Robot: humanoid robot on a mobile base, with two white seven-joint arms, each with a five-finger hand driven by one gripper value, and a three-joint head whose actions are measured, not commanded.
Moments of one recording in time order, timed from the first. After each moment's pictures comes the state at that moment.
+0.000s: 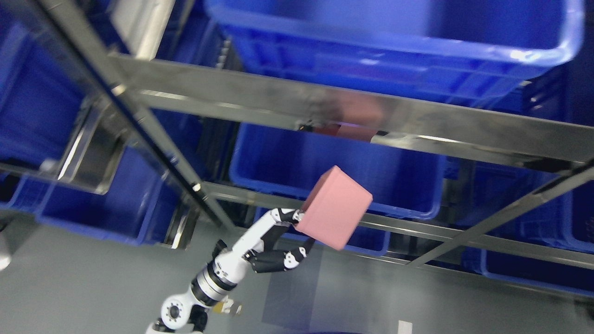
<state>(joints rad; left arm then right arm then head) 0.00 0.04 -0.21 -1.53 0.32 -0.56 -0.87 0.00 0.00 -0.05 0.00 0.00 -0.05 0.00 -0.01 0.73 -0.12</state>
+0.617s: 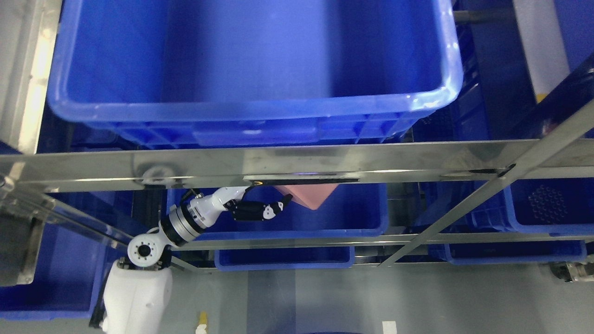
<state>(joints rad) -0.28 0.09 -0.08 -1.39 0.00 -0.55 -0.94 0.00 0.00 -0.05 0.00 0.00 -0.05 0.00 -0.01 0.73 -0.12</state>
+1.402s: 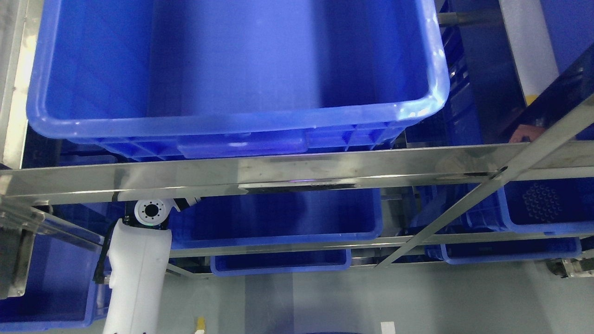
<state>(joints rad) -0.47 0.04 -0.02 -1.14 -0.33 -0.55 -0.93 0.00 0.00 -0.05 0.00 0.00 -0.05 0.00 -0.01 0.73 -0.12</state>
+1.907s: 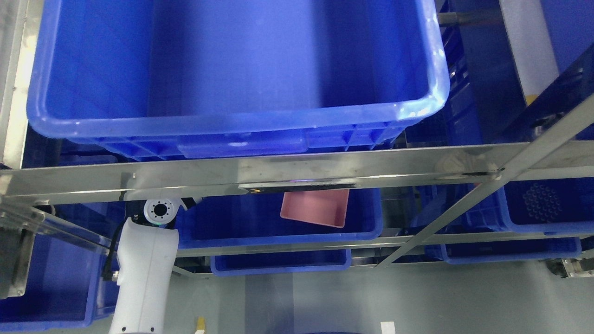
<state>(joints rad) -0.49 0.02 -0.01 -1.08 -0.38 -0.56 -0.80 0.00 0.00 -0.05 0.00 0.00 -0.05 0.00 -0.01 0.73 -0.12</state>
